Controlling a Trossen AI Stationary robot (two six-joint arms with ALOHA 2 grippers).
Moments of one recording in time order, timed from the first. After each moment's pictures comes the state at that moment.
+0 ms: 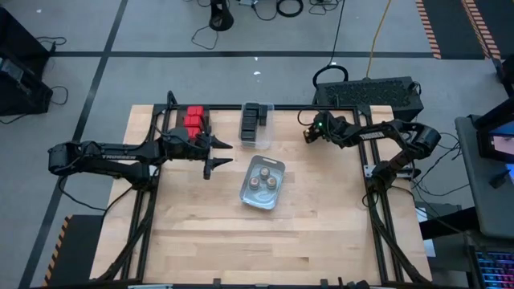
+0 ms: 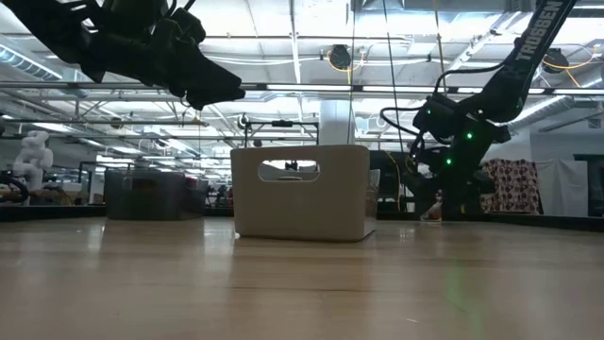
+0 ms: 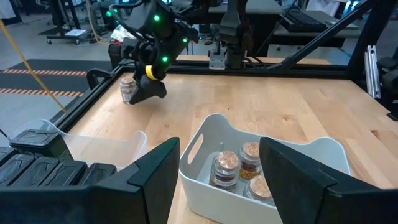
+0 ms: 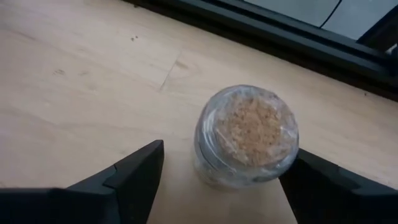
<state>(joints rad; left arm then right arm) 0.27 1.03 0.42 0.40 0.24 0.06 -0.70 1.55 0.52 0.17 0.37 0.36</state>
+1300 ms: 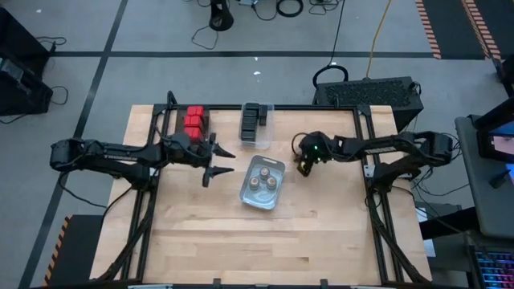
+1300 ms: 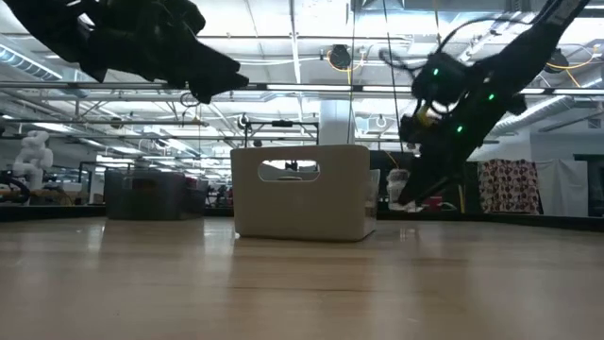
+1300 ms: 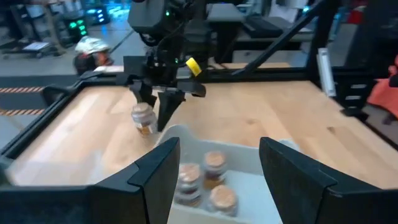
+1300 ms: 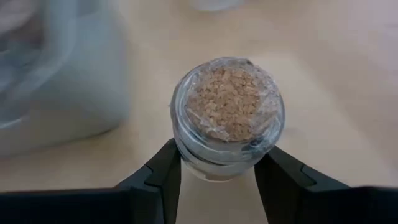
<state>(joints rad) 0.19 1.06 0.42 0.46 0.28 0.07 -0.35 1.39 0.52 0.02 0.02 0.24</state>
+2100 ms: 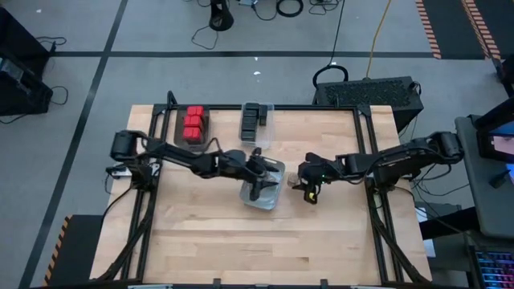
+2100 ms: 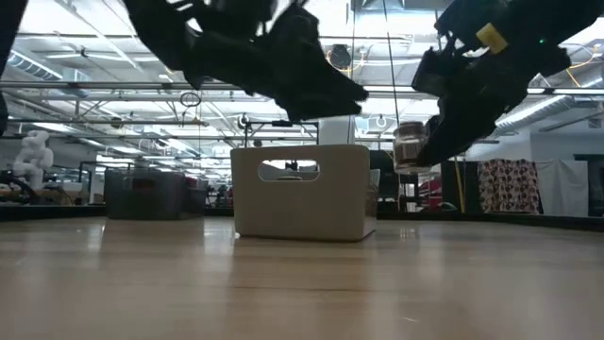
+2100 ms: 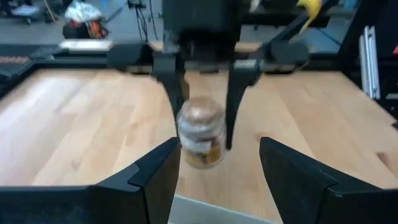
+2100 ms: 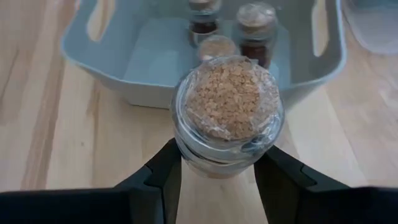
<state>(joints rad) 0.00 1.76 0.92 0.57 0.07 0.00 0.06 1.26 0.56 -0.08 0.04 0.24</state>
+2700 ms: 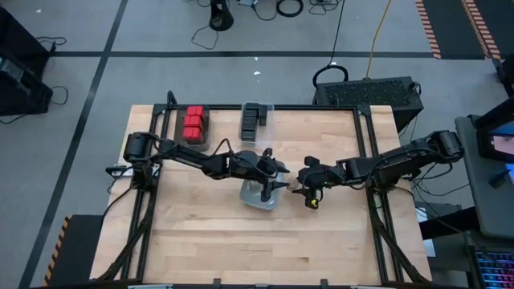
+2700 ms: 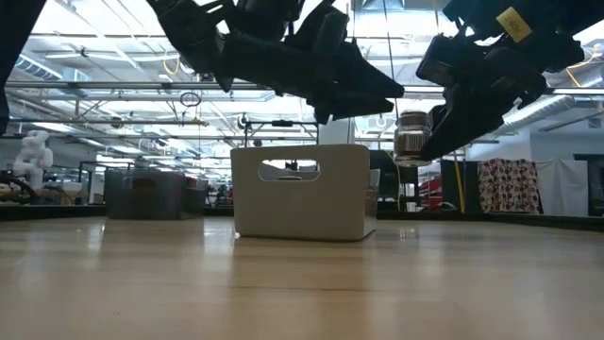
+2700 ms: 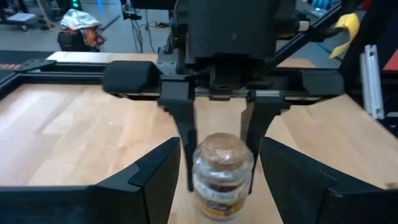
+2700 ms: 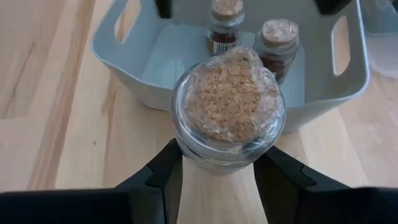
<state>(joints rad) 0.00 1.89 1.07 0.57 0.08 -0.02 0.14 1.26 0.56 -0.05 0.11 0.21</state>
